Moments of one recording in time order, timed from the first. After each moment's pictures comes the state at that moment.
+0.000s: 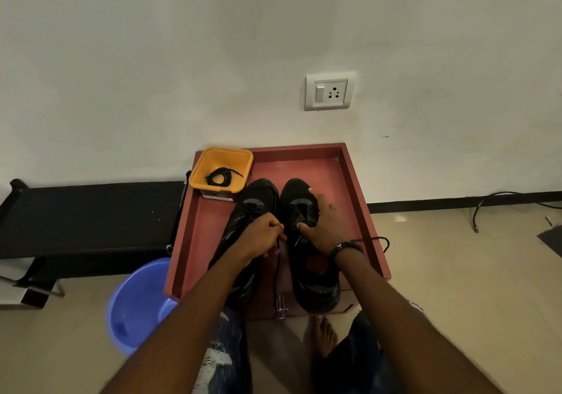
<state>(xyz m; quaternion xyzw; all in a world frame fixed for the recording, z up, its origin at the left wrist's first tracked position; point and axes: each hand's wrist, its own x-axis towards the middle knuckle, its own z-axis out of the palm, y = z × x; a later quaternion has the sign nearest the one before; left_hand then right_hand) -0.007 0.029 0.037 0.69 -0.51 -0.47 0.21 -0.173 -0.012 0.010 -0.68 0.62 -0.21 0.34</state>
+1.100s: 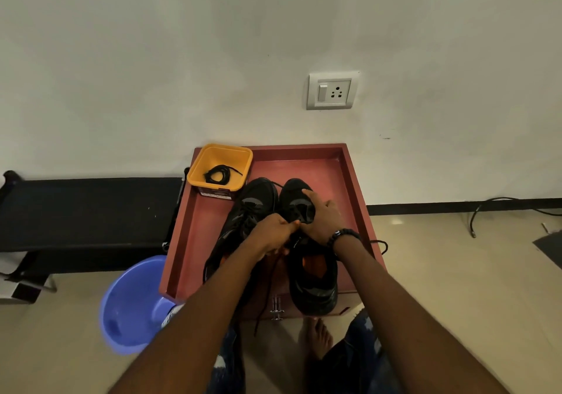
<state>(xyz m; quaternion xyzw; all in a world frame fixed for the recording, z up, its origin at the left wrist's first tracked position) -0.026 0.016 0.037 0.70 -0.49 -0.50 0.17 -0.168 -0.033 0.020 -0.68 0.63 -0.11 0.35</state>
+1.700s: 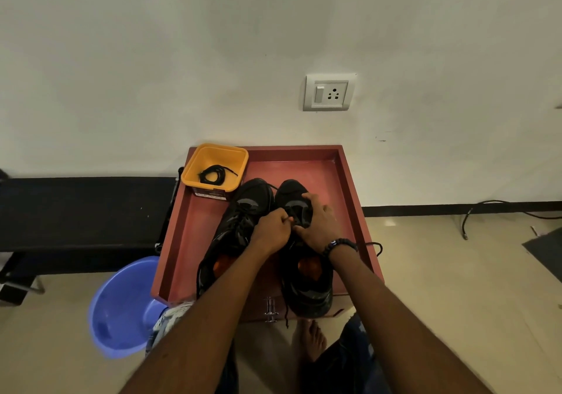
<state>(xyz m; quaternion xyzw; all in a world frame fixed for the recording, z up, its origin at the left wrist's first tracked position) -0.036 0.001 0.016 0.72 -0.54 -0.39 0.20 -0.169 -0.022 0.016 -0.67 0.63 -0.16 0.36</state>
